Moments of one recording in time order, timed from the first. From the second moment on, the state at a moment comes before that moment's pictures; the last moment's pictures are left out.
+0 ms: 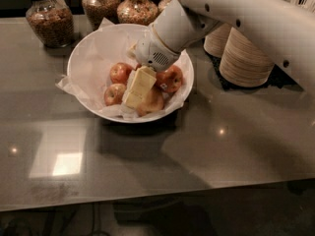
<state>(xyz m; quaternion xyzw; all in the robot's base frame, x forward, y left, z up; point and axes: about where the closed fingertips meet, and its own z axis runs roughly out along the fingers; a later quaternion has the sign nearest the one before) 0.543 0.059 0.906 -0.68 0.65 0.22 0.27</state>
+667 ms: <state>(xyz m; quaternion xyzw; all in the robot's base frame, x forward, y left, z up) 0.558 0.042 0.934 -0.68 0.65 0.17 0.28</state>
